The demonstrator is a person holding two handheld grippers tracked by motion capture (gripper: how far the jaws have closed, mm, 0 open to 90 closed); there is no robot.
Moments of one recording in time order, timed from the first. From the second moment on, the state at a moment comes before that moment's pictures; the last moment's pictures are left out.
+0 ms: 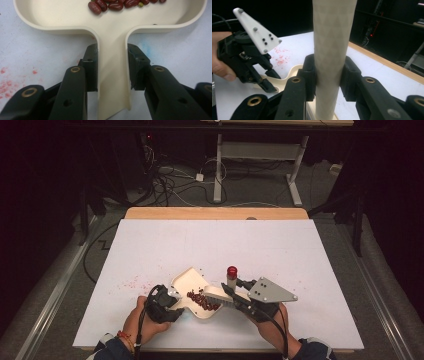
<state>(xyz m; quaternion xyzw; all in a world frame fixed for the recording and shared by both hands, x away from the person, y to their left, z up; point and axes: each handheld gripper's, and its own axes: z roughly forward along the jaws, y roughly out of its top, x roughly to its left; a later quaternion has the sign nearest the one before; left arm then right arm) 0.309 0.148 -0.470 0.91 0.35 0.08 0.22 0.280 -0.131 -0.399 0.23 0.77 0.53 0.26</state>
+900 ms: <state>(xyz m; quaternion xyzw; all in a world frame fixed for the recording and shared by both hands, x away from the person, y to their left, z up) 0.315 0.157 -0.471 0.90 0.36 0.06 0.23 0.381 -0.116 -0.399 0.27 0.73 0.54 0.32</state>
